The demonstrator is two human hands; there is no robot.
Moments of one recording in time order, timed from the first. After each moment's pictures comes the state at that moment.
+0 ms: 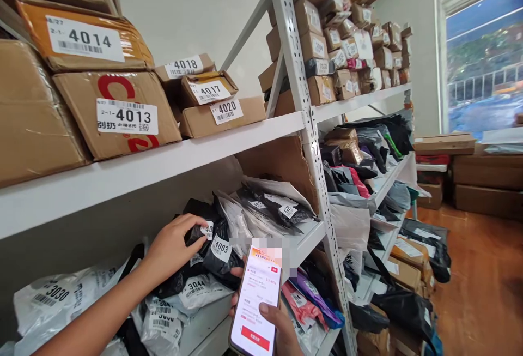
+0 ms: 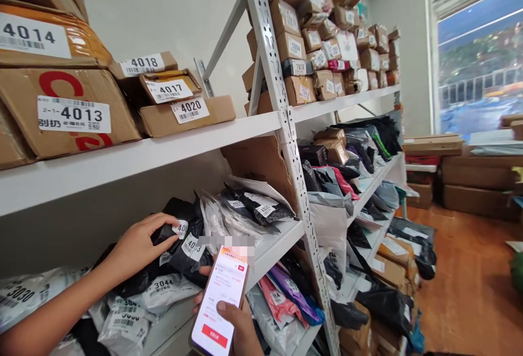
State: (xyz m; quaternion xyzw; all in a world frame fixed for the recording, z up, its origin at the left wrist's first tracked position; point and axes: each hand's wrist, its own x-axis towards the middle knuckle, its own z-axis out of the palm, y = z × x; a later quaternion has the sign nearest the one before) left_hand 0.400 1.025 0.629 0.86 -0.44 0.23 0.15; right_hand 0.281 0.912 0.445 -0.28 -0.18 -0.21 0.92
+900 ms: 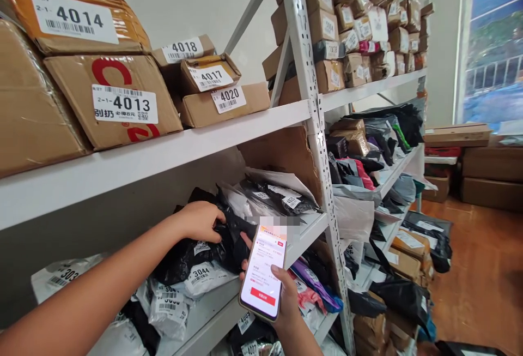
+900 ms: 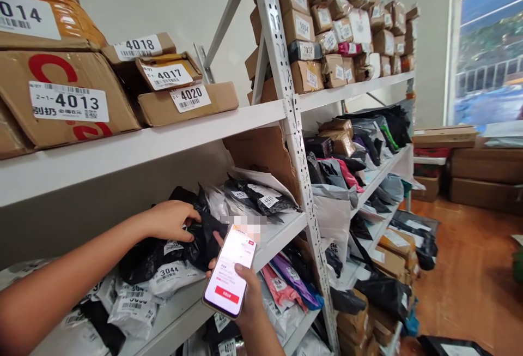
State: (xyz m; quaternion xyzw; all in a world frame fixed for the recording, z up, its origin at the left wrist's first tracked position) left_hand 0.392 0.975 0.668 0.86 -0.48 0.06 -0.17; right_hand 0.294 0.894 0.457 -0.19 -0.15 -0.16 0.96
